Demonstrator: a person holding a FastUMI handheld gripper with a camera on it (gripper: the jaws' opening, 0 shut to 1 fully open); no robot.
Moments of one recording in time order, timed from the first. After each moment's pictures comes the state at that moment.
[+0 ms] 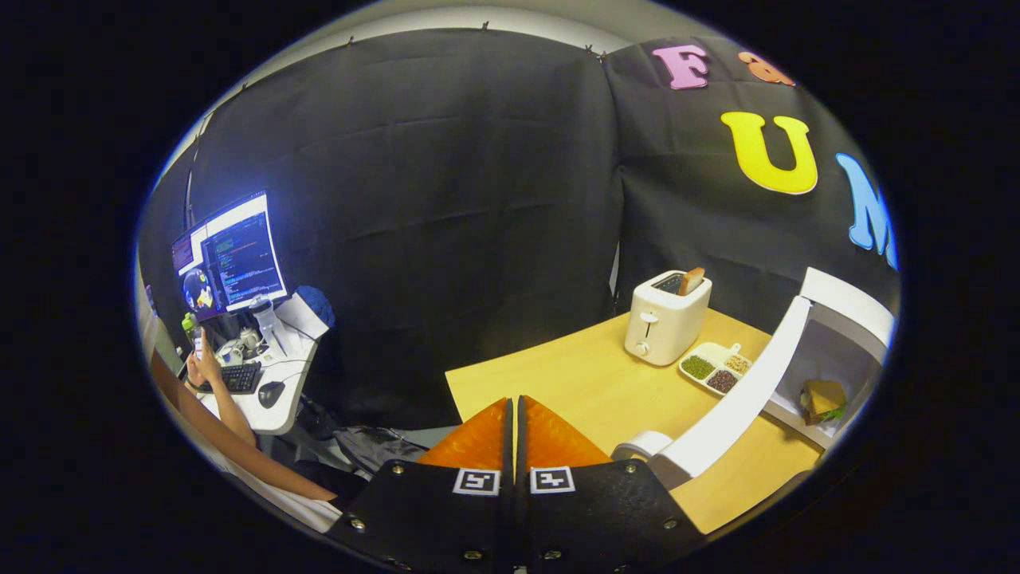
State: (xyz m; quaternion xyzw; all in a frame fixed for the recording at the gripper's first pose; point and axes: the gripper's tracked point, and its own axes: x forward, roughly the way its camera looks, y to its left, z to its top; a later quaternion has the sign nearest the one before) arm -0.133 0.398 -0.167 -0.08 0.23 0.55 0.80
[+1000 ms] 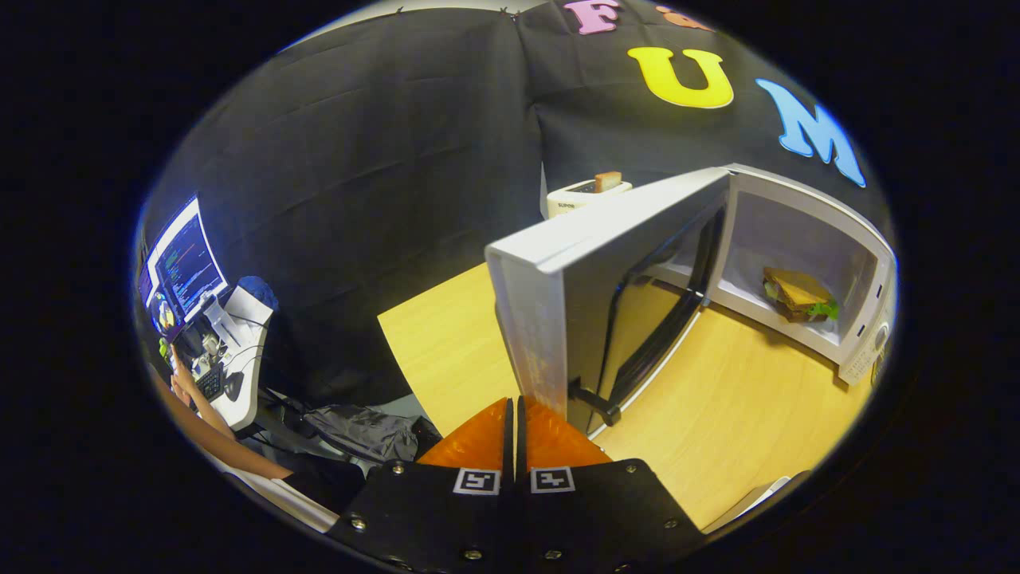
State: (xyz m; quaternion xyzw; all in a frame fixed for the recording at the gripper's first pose) arm -0.095 0.307 -0.259 -0.07 0.34 0.44 0.83
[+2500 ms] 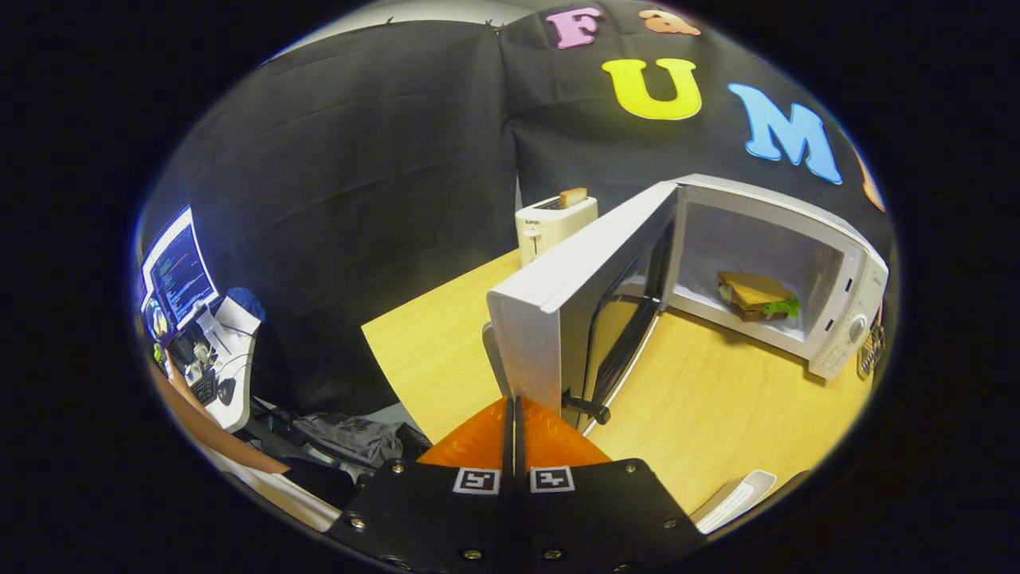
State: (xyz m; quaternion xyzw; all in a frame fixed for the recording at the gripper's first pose) arm -0.088 0.262 -0.234 -0.05 0.32 0.40 0.86
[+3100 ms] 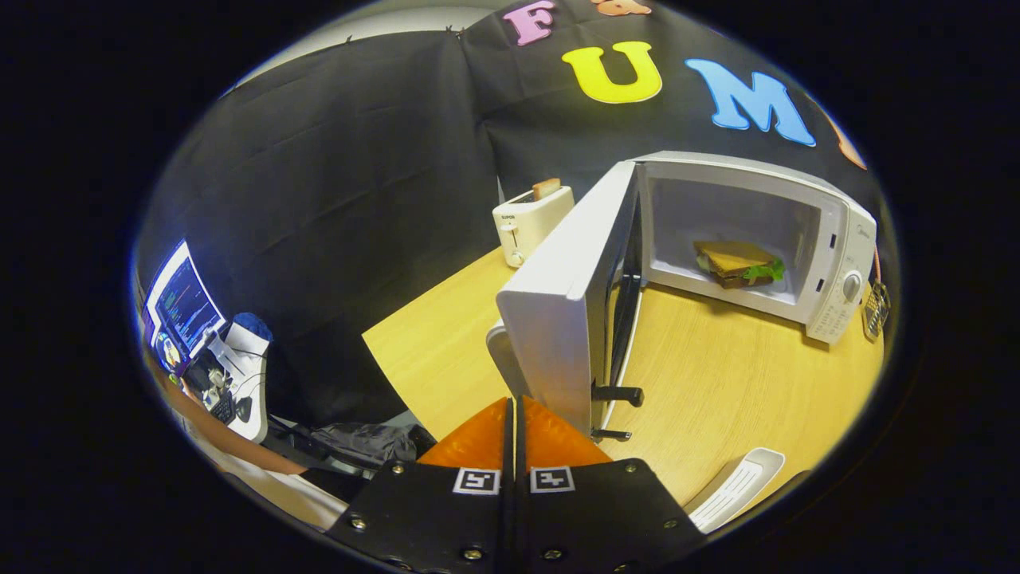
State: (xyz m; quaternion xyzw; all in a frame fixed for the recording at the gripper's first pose) arm -0.088 0.229 -0.240 -0.01 0.35 0.39 0.85
